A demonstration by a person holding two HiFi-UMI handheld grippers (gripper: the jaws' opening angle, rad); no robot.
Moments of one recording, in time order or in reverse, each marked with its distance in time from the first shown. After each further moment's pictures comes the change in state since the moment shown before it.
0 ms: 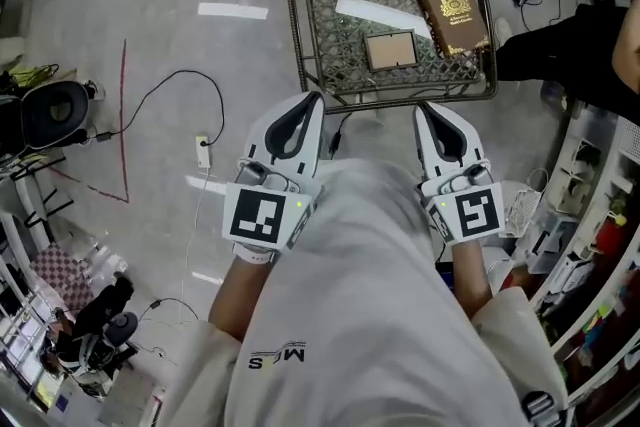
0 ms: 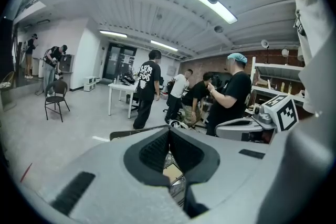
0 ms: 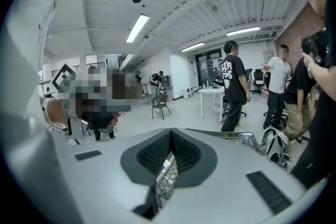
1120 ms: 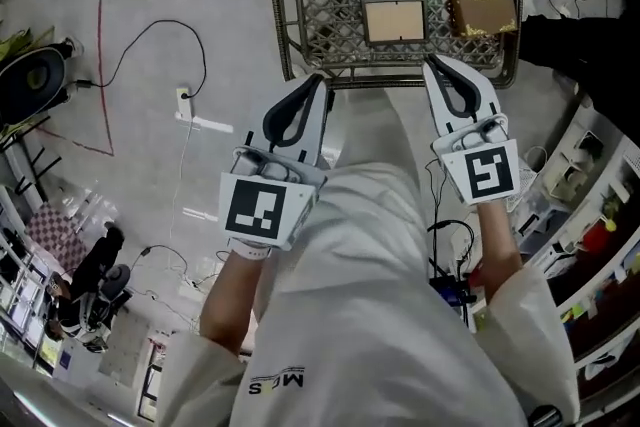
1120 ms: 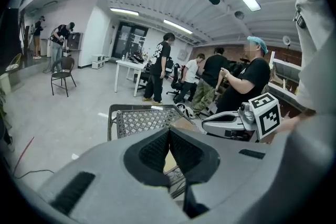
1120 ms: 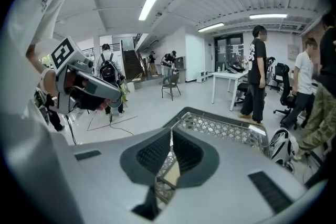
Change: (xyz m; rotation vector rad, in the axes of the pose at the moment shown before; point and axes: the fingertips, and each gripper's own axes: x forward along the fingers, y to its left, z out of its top) left arm 0.082 0.011 -0.087 -0.154 0.194 0.066; right arm 0.087 -0.073 -0.090 -0.140 0.198 0.172
